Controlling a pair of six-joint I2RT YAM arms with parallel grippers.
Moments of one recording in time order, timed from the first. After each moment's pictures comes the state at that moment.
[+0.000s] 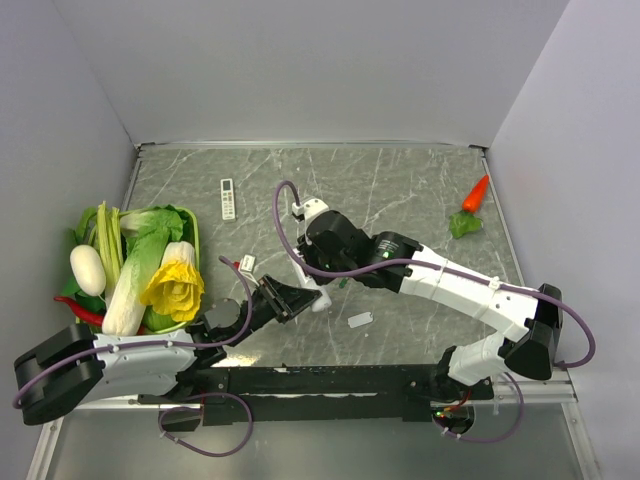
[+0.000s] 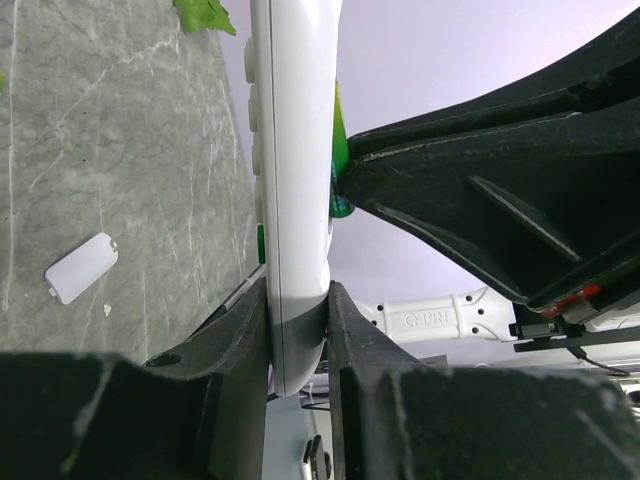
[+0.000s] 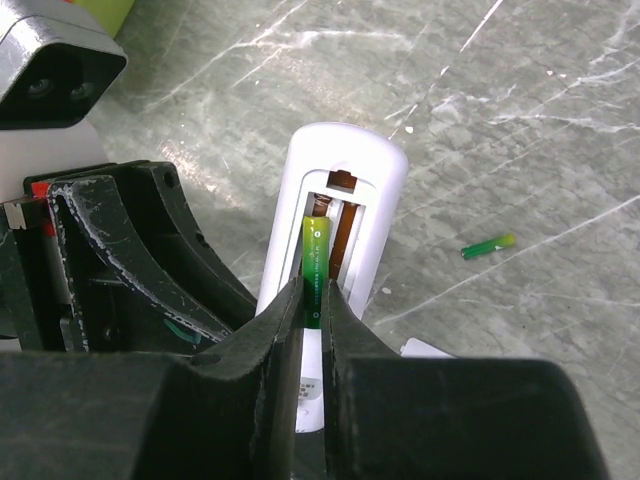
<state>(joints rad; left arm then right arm) -1.06 1.01 0.15 0.92 -0.15 -1.35 1.06 1.40 1.35 -0.72 0.19 0.36</state>
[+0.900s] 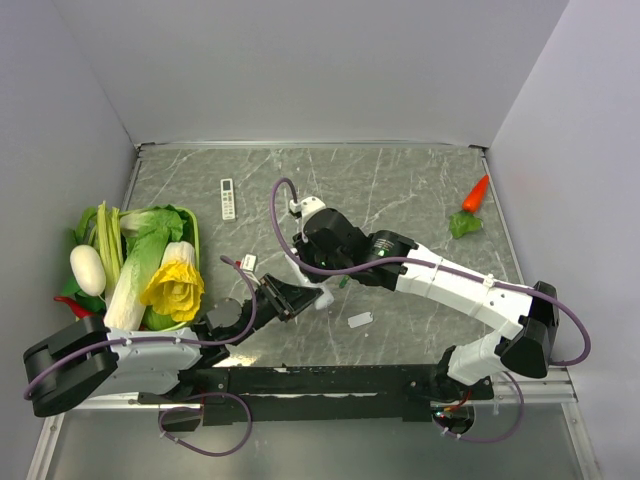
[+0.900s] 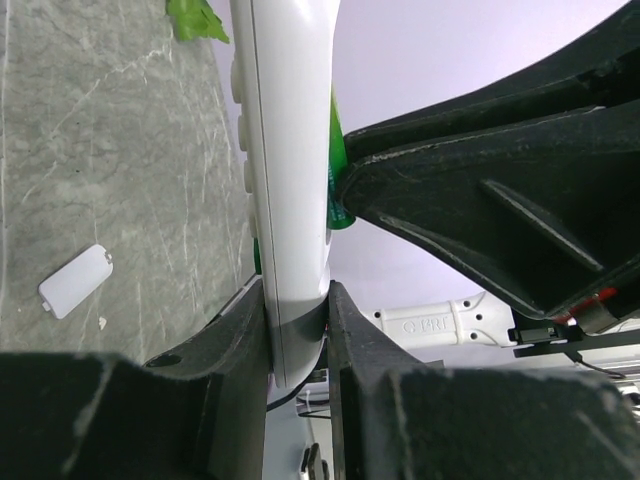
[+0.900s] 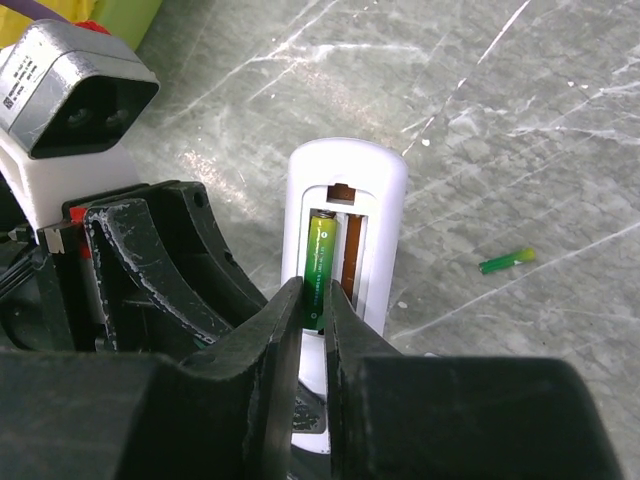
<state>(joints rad) -1.06 1.10 0.15 1.03 -0.15 -1.35 1.05 1.42 1.35 -0.67 0.16 0.38</state>
